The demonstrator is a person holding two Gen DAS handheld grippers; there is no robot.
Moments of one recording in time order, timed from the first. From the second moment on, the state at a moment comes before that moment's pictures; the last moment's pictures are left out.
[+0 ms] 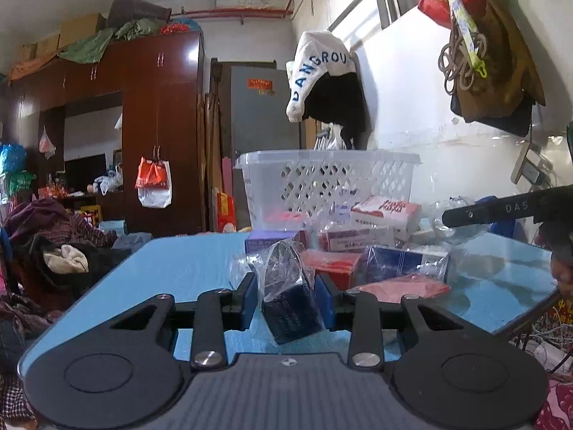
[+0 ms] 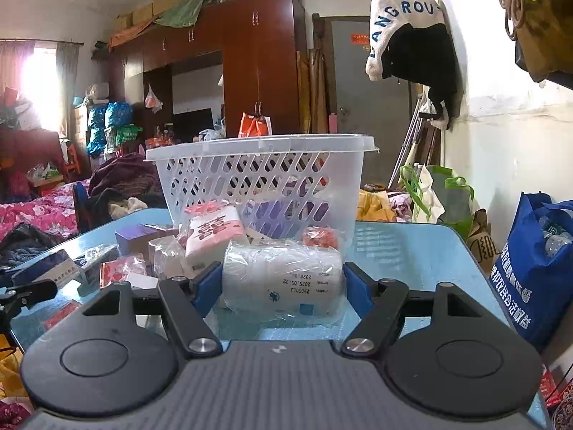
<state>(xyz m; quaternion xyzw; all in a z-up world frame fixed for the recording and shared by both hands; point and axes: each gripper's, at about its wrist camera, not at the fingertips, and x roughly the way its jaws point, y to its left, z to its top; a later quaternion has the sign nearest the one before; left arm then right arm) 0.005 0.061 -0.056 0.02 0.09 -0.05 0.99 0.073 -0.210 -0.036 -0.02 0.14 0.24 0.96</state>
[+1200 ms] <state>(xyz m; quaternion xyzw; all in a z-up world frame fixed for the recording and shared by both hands) 0.153 0.053 0.088 -0.02 0.07 -0.12 0.99 0.157 -0.169 0.075 -0.05 0.05 0.21 0.98</state>
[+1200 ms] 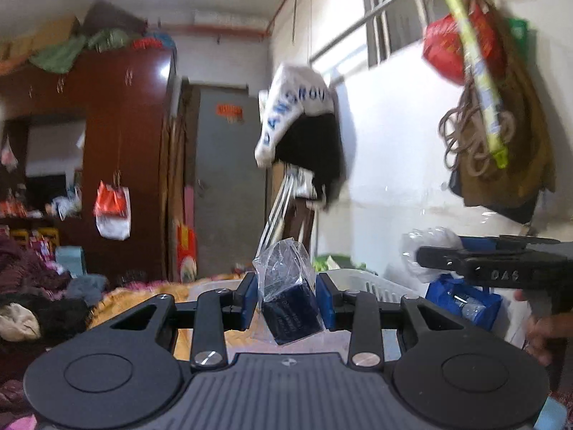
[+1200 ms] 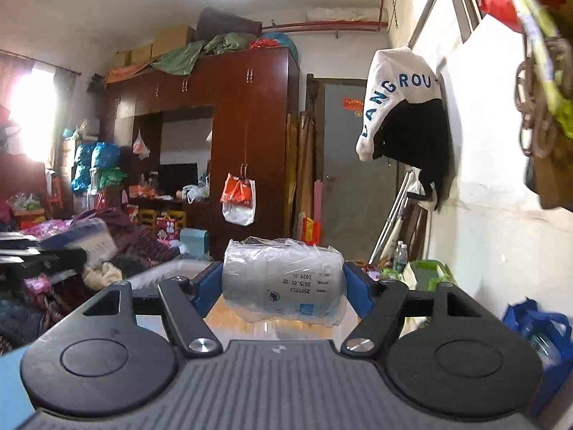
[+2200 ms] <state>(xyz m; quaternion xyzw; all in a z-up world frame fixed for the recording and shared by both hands) 0.094 0.099 -0.006 -0.06 0.17 -0.10 0.98 0.107 -0.207 -0.025 -0.02 0.24 0.29 0.92</state>
